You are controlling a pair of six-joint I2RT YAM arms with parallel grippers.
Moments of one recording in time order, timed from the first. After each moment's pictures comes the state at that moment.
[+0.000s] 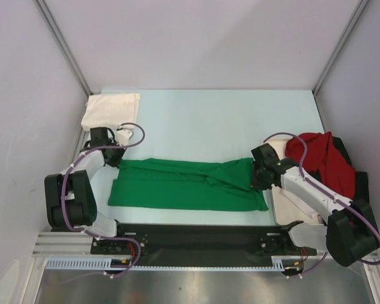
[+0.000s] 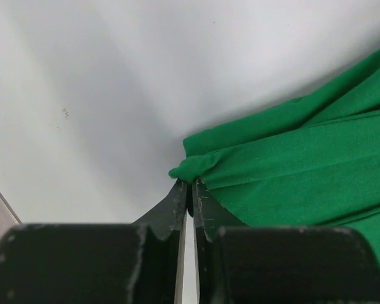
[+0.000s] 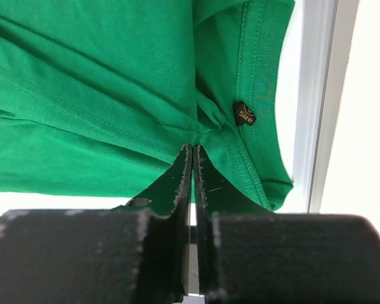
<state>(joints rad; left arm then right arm) 0.15 1.50 0.83 -0.31 0.18 0.62 0.44 1.21 0.74 -0.68 0.08 0.62</state>
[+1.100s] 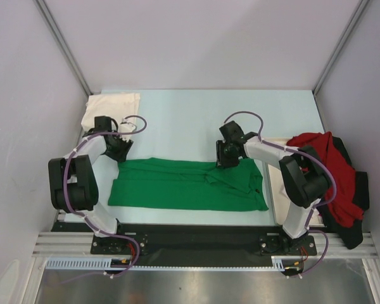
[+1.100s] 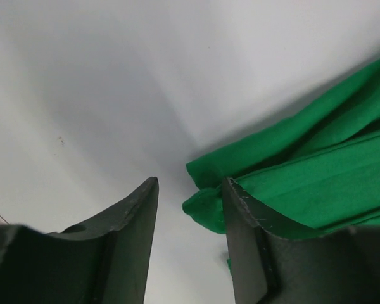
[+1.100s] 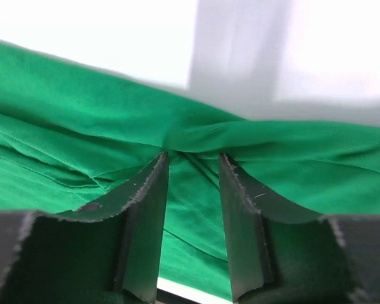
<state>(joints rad) 0.12 1.67 1.05 -0.50 0.17 0.63 0.54 1.80 1.17 -0.46 -0.07 0.48</state>
